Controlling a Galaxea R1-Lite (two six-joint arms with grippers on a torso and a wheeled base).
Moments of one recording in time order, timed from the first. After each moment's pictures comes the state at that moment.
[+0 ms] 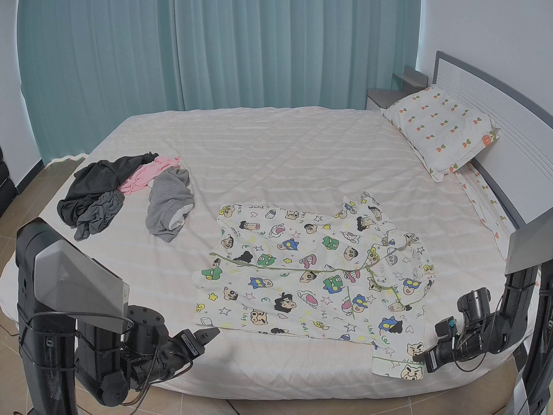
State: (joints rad) left arm -0.44 2.32 -0.10 -1.55 0.01 -0.96; right arm 0.03 2.30 -0.21 -0.96 0.33 -0.26
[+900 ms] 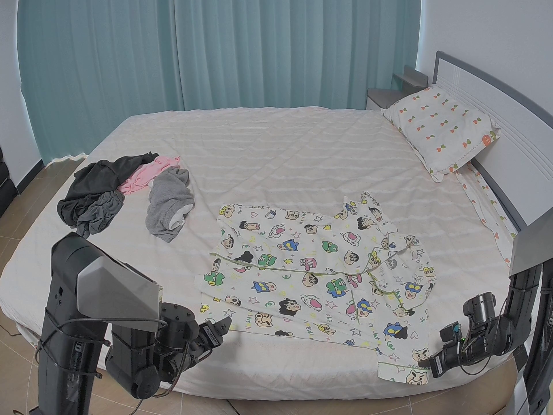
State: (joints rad) left arm -0.47 2.49 -0.35 -1.52 0.22 -0.79; right arm -0.01 2.31 -0.17 -0.96 0.34 -0.30
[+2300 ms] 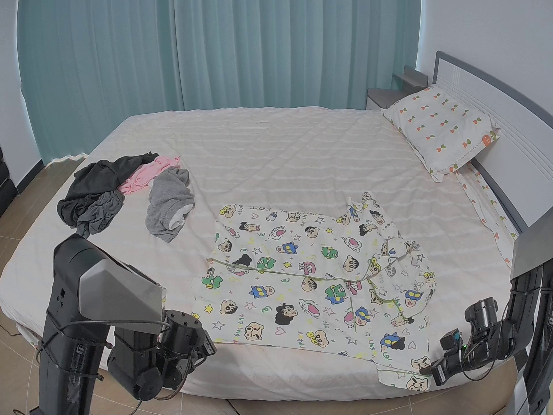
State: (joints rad) left arm -0.49 2.47 -0.32 -1.37 0.38 -0.75; right arm -0.02 2.31 -0.11 -0.98 0.34 -0.41
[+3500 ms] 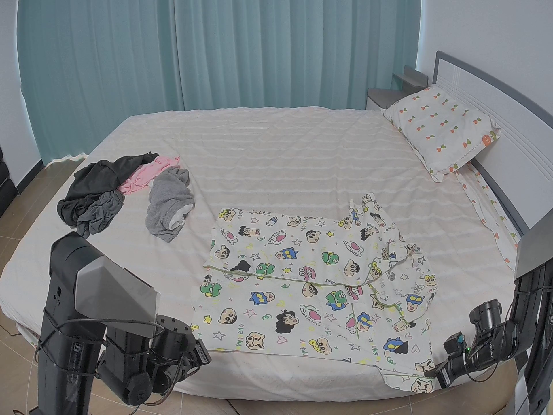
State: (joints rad) left arm -0.47 2.46 -0.24 -1.43 0.28 -0.73; right arm -0.06 2.31 -0.08 -0.98 0.34 -0.49
